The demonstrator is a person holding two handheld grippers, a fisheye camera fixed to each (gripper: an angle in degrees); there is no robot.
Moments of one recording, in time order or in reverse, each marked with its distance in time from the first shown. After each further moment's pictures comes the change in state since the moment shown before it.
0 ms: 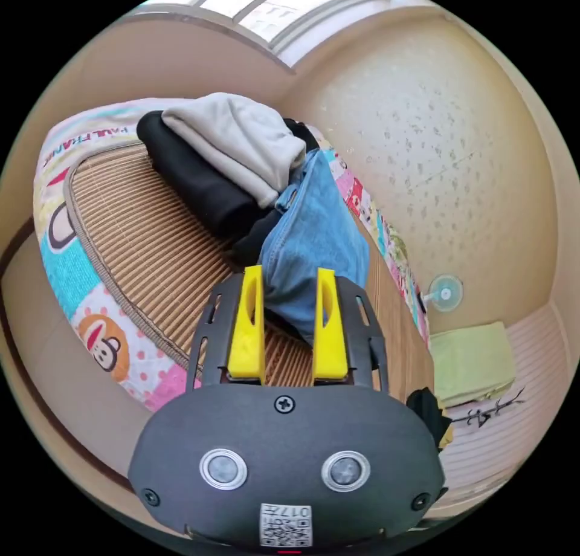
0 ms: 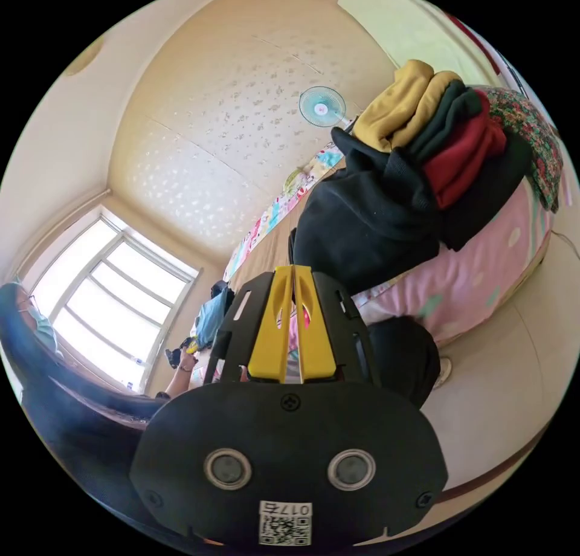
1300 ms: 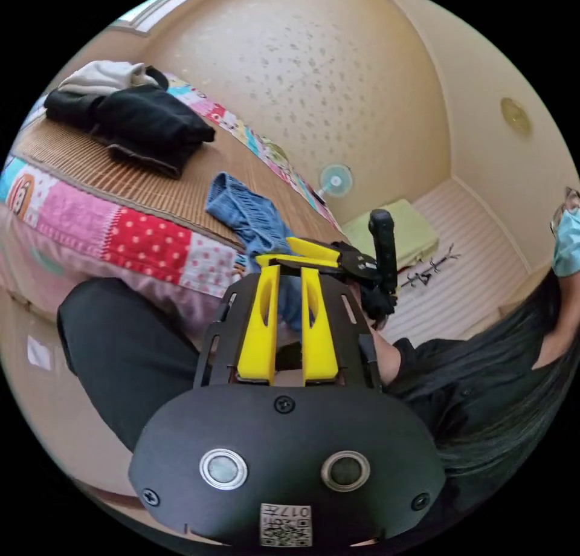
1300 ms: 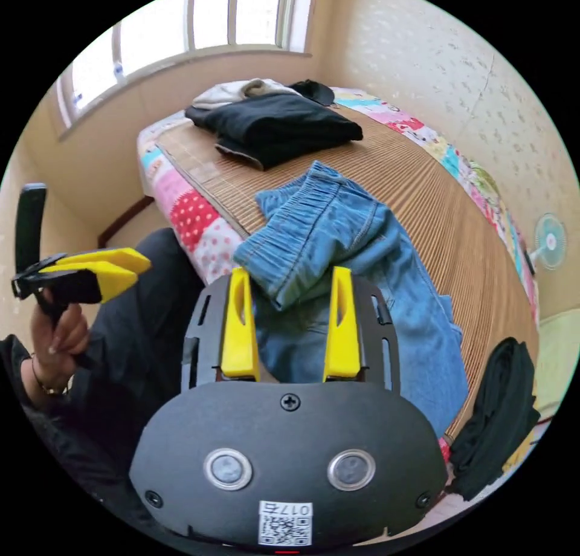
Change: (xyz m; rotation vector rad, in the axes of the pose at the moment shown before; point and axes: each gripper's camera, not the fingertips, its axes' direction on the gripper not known) left arm 0.086 0.301 -0.021 -0.347 0.451 0.315; right arm -0.486 0.172 0.542 -0.693 0.278 -1.123
